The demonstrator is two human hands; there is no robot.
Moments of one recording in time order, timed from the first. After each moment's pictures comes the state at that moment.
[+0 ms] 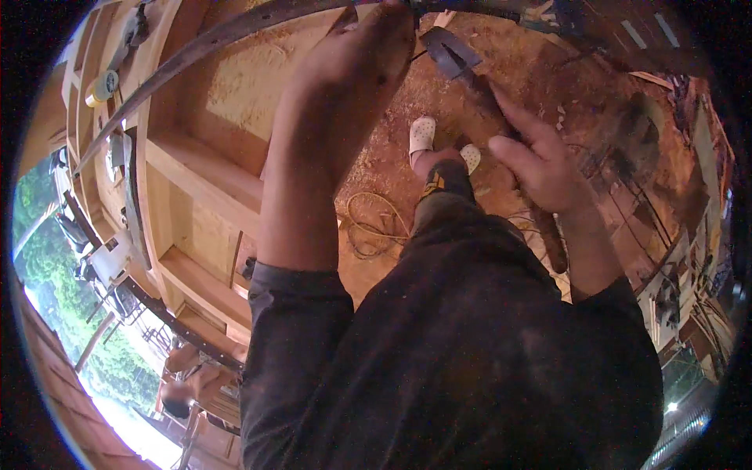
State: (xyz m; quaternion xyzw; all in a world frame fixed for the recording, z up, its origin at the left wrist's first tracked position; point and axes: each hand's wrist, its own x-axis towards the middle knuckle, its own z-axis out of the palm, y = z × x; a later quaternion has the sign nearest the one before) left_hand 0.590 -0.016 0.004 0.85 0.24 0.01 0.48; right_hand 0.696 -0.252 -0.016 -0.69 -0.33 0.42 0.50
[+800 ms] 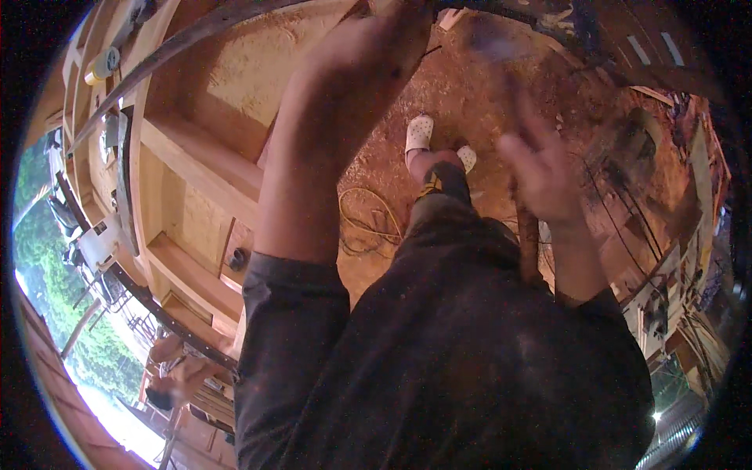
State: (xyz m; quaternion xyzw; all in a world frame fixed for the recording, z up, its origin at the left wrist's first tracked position) left_hand 0.578 -0.022 0.007 0.83 0.25 0.03 0.50; right_hand 0.686 -0.262 -0.032 -0.72 -0.30 0.43 0.45
